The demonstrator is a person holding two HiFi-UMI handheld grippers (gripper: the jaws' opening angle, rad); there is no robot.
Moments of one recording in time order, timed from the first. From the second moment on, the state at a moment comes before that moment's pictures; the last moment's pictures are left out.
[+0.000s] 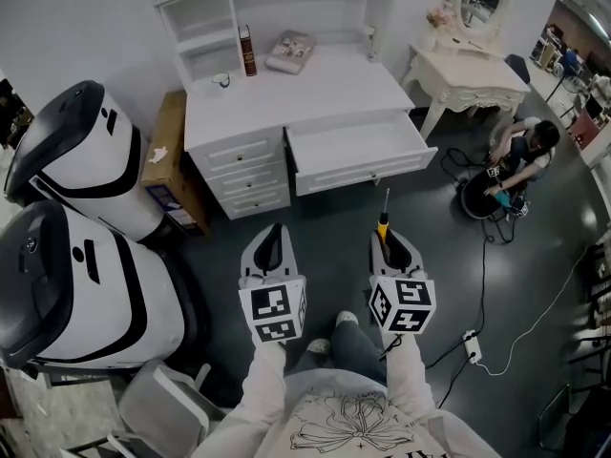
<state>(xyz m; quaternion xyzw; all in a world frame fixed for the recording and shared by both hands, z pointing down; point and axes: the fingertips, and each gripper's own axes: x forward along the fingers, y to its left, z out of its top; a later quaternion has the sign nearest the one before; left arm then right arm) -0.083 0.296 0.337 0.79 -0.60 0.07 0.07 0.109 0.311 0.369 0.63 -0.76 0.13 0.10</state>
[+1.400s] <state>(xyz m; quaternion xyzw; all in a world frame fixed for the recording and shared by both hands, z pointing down) -0.029 0.014 0.365 0.72 -0.68 0.09 0.10 0.154 -0.010 0.398 0.53 -0.82 0.16 0.12</state>
